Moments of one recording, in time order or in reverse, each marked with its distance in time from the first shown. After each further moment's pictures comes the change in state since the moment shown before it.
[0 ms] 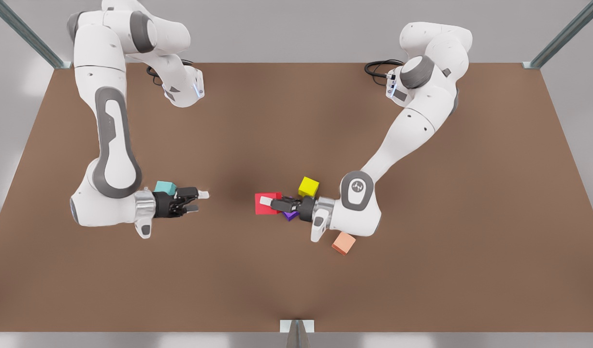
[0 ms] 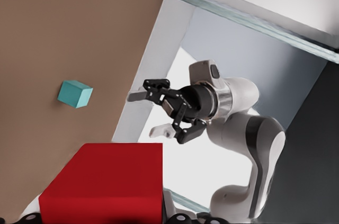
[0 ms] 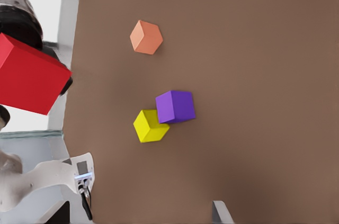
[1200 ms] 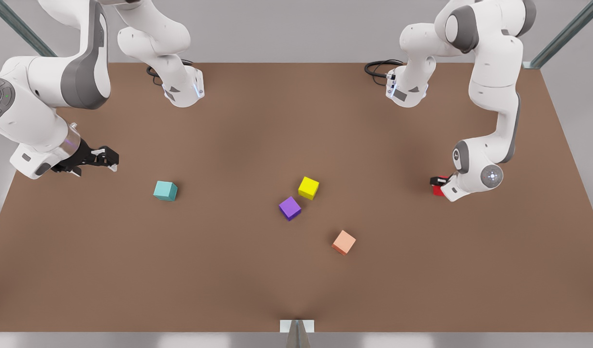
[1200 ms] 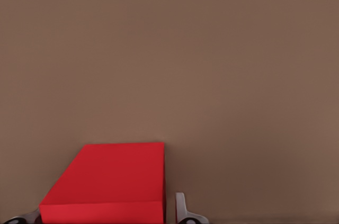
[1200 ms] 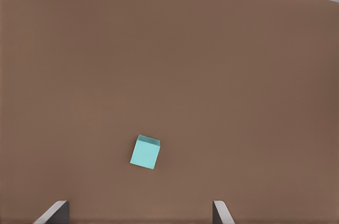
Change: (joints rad) left arm 0.104 -0.672 0.955 -1.275 0.983 0.283 0.457; right arm -0.014 -0.427 0.004 0.032 -1.008 -0.057 0.497
